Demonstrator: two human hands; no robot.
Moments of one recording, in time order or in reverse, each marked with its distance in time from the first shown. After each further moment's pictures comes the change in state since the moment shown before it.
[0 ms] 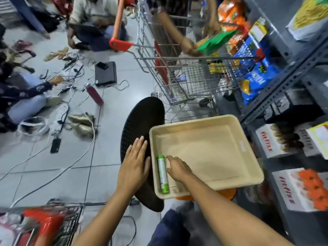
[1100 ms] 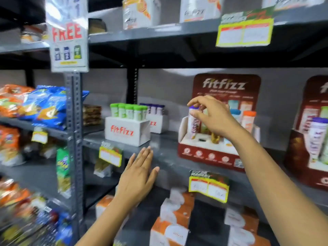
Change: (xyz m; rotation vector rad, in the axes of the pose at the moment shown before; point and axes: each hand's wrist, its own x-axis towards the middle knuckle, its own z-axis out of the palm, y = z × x) left_hand 0.159 0.590 -0.181 -0.451 0.244 1.251; right_hand -0.610 0.117 -0.481 -0.329 1.658 0.435
